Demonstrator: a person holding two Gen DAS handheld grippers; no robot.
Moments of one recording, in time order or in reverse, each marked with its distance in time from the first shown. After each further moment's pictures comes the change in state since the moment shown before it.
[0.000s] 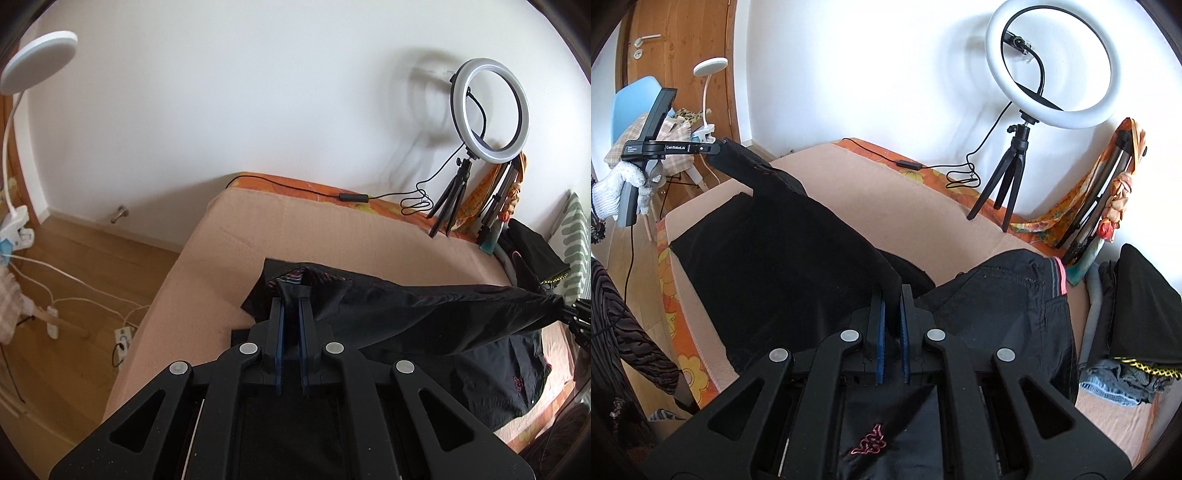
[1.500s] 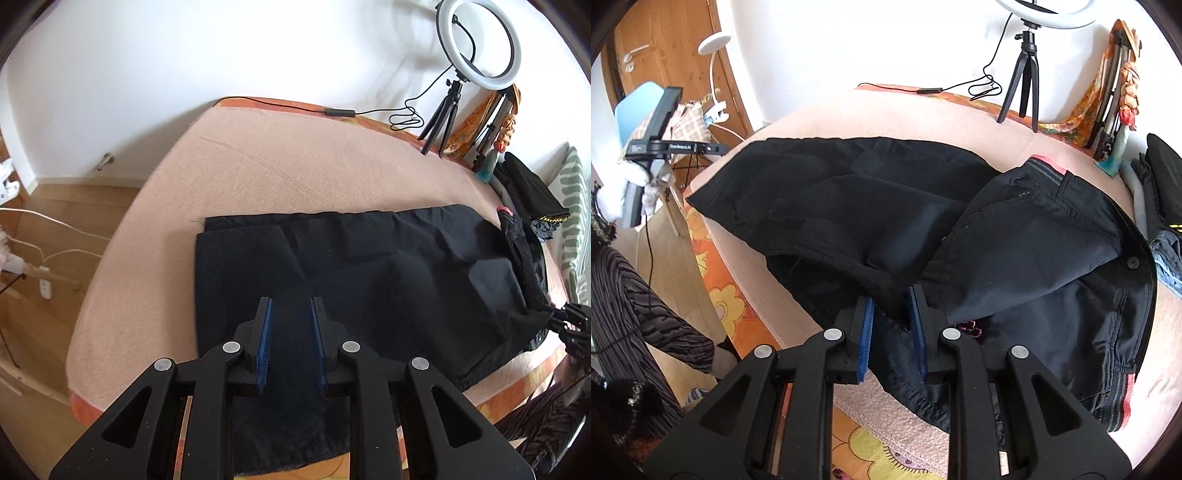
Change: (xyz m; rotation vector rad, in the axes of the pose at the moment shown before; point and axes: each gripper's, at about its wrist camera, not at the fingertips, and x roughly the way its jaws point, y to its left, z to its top) left arm 0.024 -0.024 -0.058 0.050 0.225 -0.032; right arm 0.003 0.030 -0.096 0.180 0.130 0.131
